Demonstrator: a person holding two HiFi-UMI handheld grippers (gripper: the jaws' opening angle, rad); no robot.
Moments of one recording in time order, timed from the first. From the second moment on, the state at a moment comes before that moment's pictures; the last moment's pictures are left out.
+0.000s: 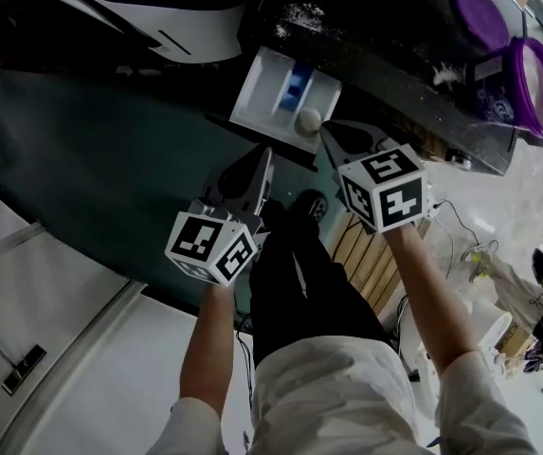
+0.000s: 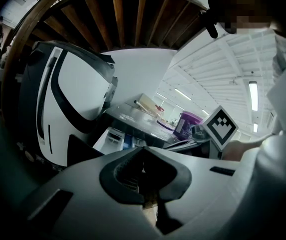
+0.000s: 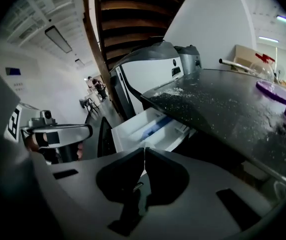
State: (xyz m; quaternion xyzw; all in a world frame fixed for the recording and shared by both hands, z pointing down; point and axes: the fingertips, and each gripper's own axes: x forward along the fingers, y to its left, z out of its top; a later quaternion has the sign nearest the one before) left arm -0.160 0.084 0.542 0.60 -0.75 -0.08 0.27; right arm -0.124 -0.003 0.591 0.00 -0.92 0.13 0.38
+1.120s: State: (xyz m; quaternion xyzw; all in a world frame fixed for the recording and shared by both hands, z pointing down) left arm -0.138 0.069 0.545 0.61 -0.74 -0.07 0.27; right arm -0.129 0.015 0.589 -0.06 -0.88 -0.19 0.43
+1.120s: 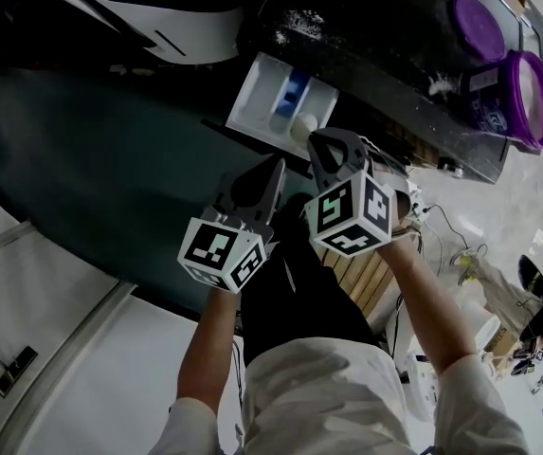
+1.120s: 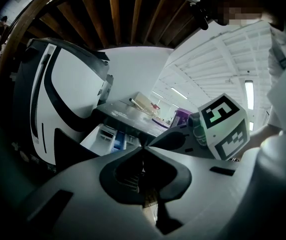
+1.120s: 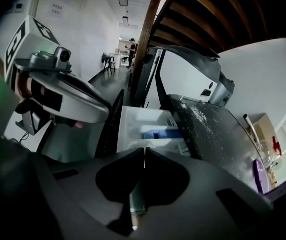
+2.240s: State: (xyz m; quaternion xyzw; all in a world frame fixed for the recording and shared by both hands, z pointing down) left arm -0.160 0.076 0.542 0.61 -0.74 -0.06 0.27; right arm -0.125 0.024 0.588 -0.07 -0.84 -0.33 0.43
